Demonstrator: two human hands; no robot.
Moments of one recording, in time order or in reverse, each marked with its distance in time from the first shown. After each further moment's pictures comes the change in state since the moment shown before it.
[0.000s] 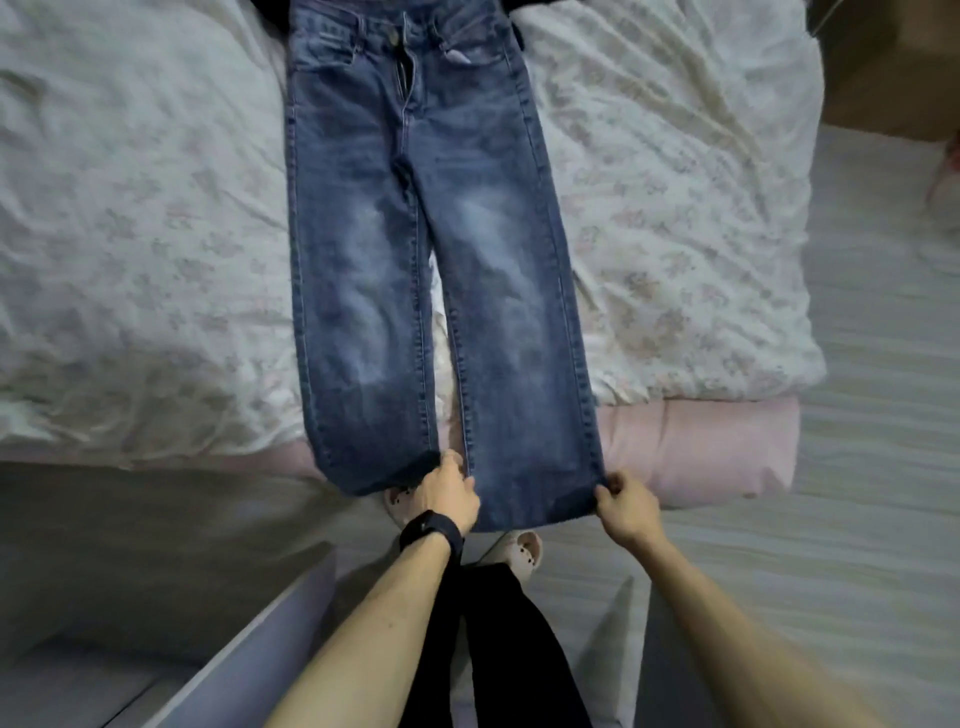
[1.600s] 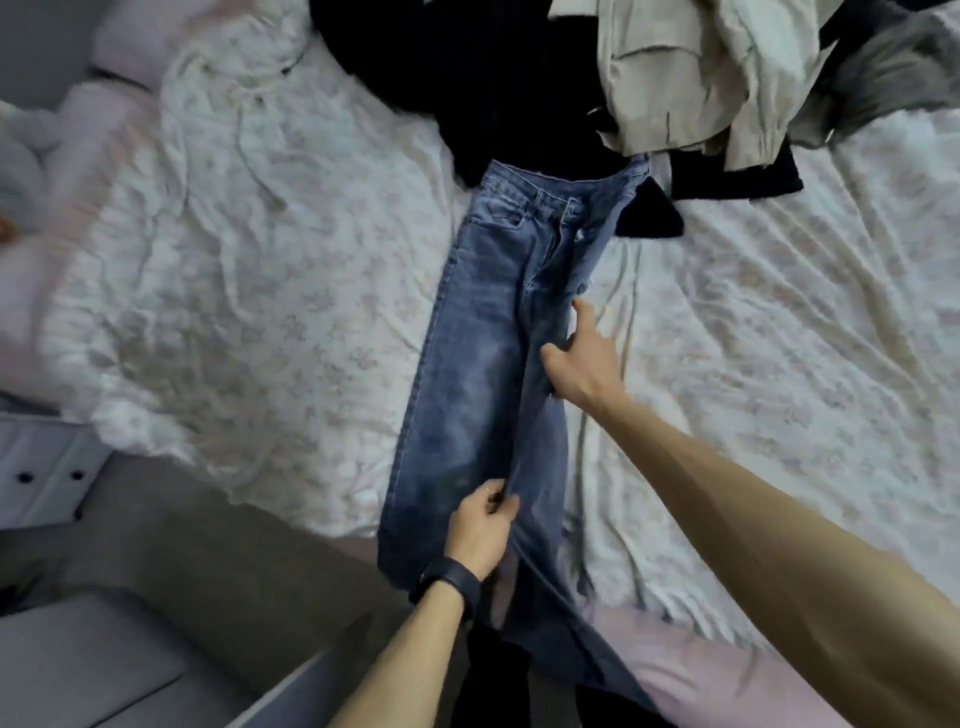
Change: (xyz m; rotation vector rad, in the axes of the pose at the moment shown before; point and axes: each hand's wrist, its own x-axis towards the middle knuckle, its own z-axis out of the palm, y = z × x) left_hand 0.043 0.095 -0.146 -0.839 0.127 -0.101; right_hand 0.100 -0.406 -0.108 0.178 -0.070 -0.671
